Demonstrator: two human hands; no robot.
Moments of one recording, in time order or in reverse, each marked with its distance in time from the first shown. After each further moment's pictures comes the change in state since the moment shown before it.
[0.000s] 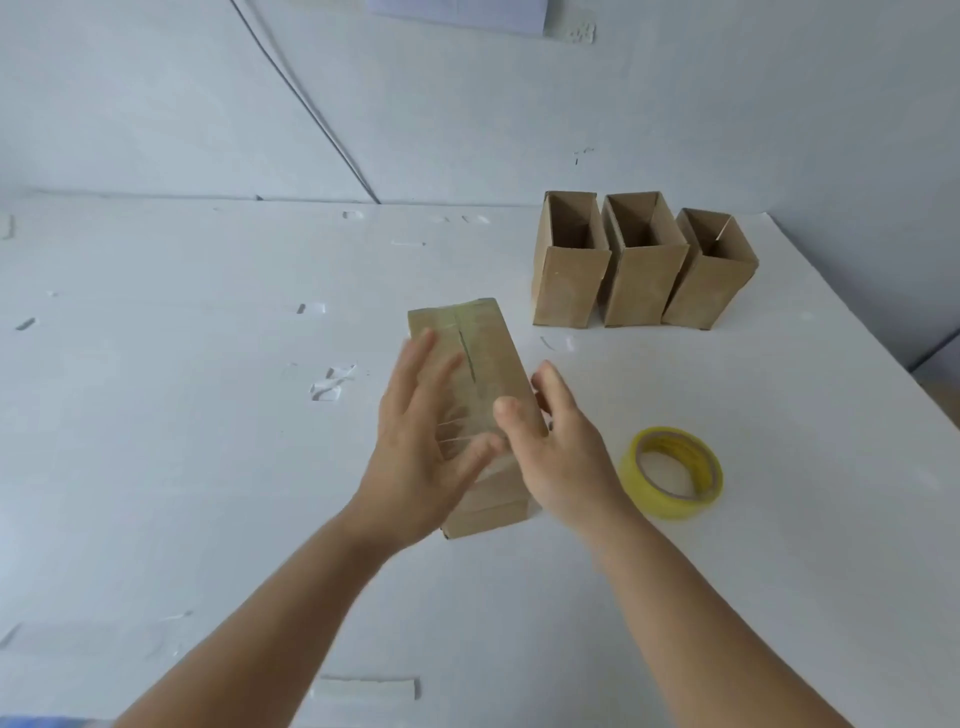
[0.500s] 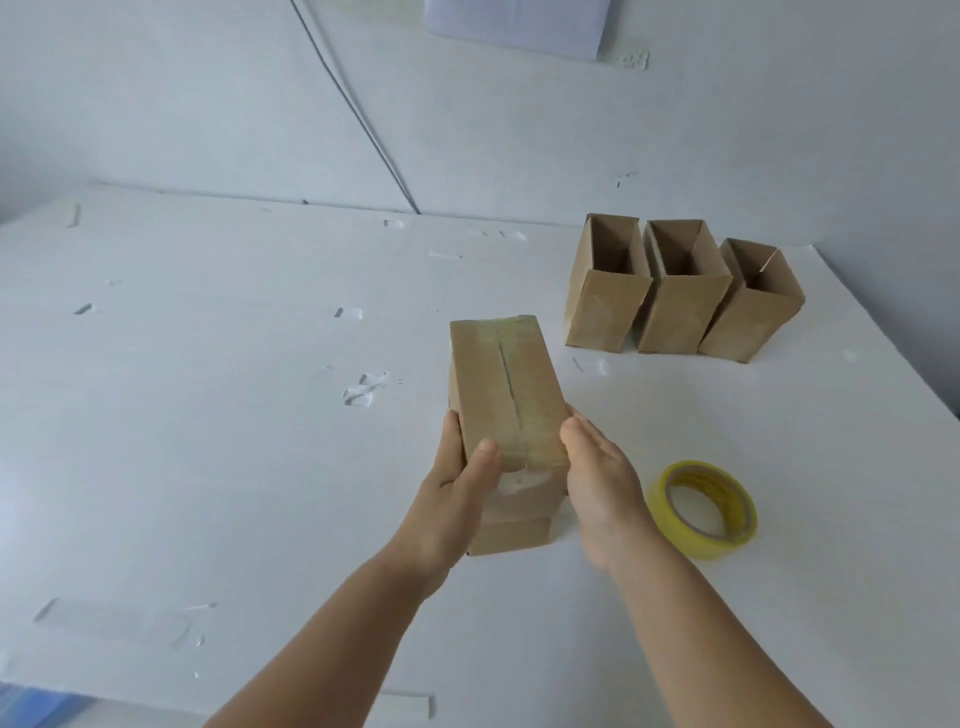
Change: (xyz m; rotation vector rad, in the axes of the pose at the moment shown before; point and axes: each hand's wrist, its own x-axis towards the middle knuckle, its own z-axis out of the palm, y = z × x) left_hand -0.018 -0.007 0.012 -0.636 -0.139 -0.499; right_hand 0.009 0.006 0.008 0.454 -0.027 0.205
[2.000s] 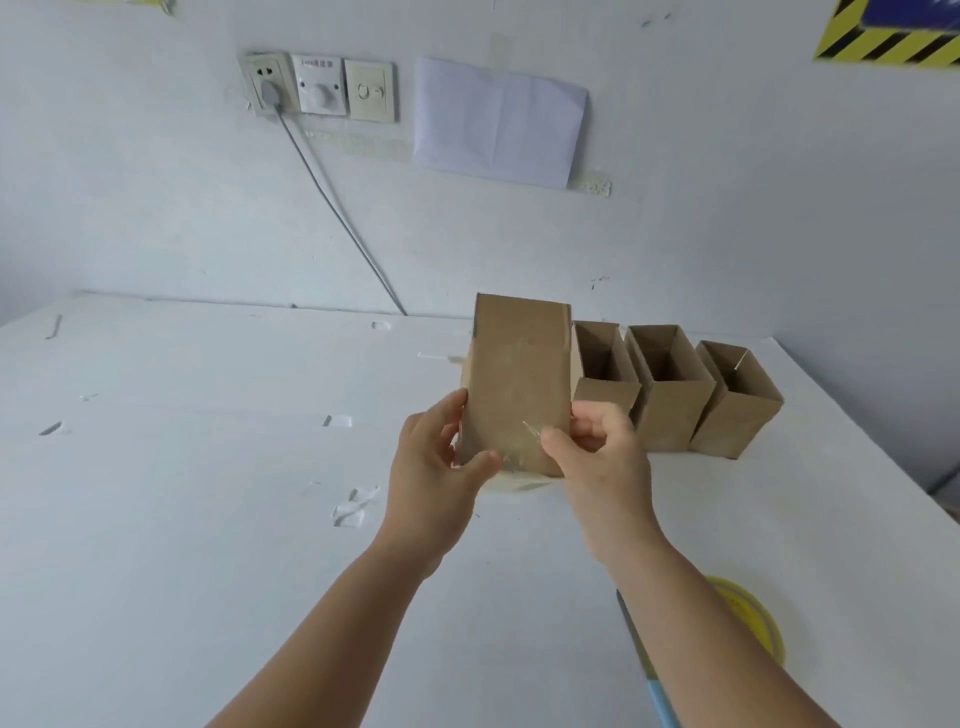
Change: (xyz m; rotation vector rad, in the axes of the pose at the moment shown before) left_hand 0.079 0.081 -0.031 0.014 0.260 0.324; right_hand 0.061 -0.077 0.016 -0.084 0.302 -0.364
